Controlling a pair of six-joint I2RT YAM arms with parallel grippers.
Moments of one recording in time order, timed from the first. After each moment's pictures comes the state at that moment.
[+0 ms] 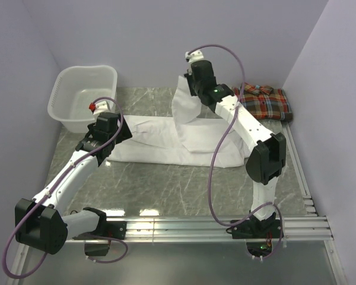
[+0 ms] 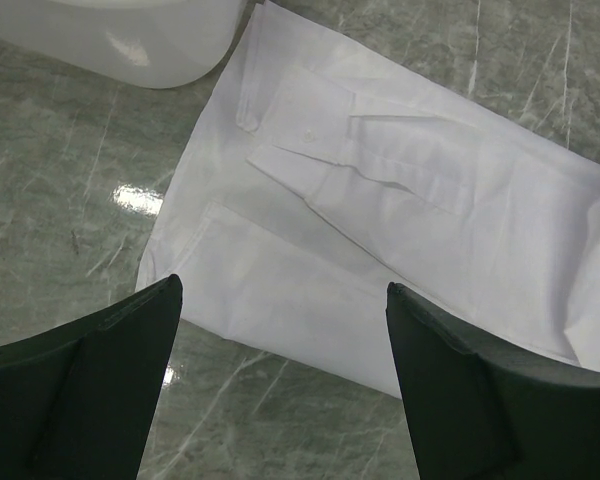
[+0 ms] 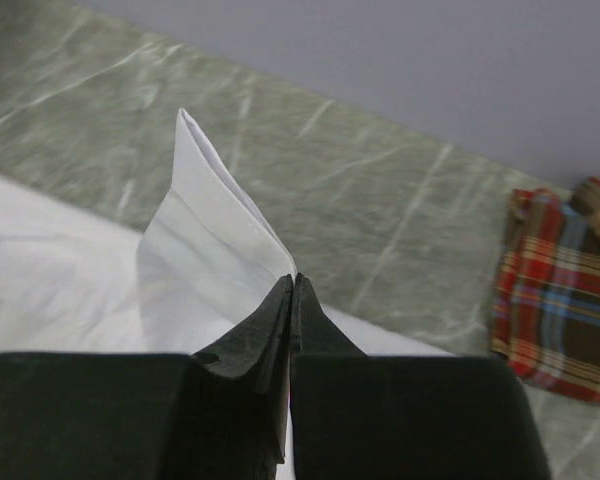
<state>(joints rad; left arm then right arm) -0.31 1.16 0.91 -0.39 -0.40 -0.54 0.56 1.95 1.92 -0.43 0.29 -0.04</state>
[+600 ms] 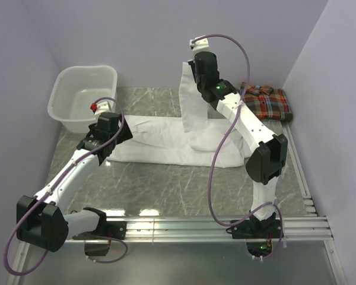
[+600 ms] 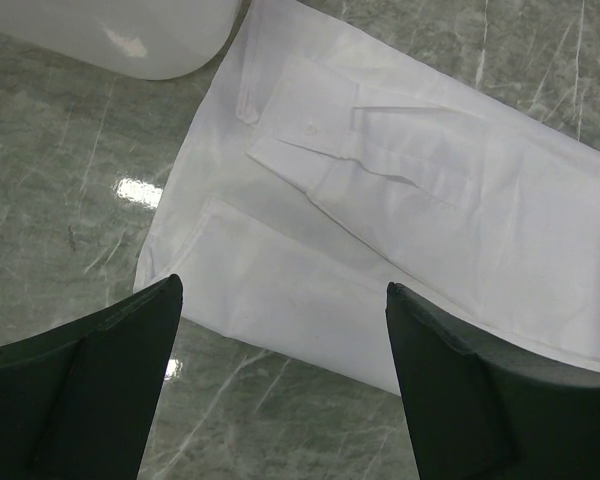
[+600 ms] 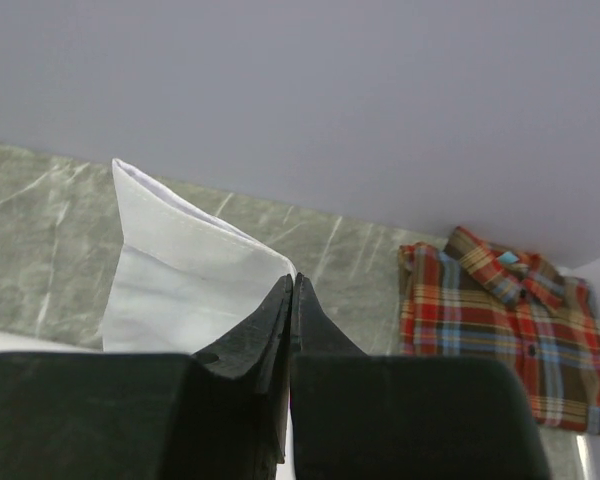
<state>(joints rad) -0.31 1.18 0.91 -0.39 -0.39 -0.54 0.52 1.95 2.00 -0.30 0.48 -0.13</state>
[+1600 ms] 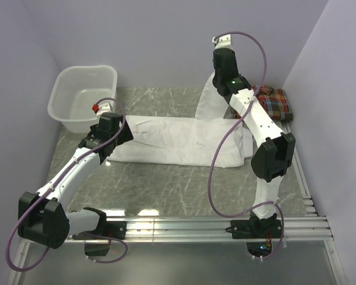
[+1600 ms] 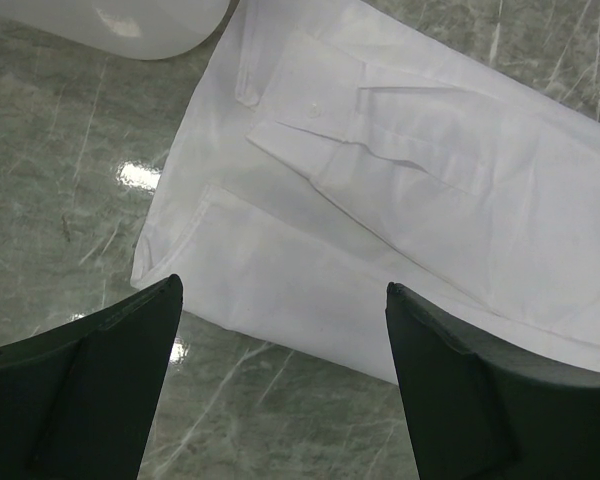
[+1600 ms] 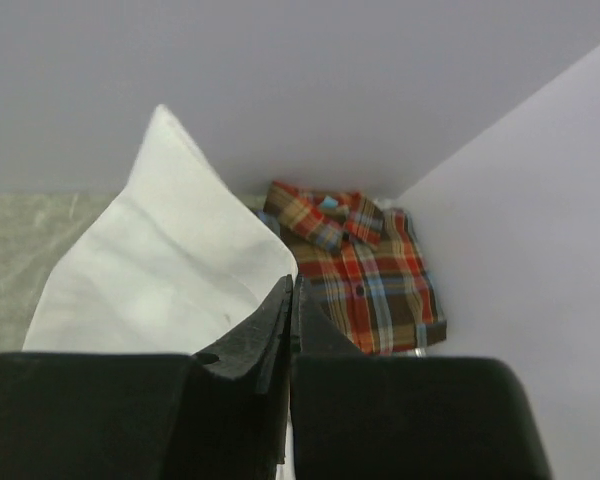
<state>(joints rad) -0.30 1.21 0.91 -0.40 -0.37 -0.54 0.38 1.95 2.00 -0.34 0.71 -0.26</state>
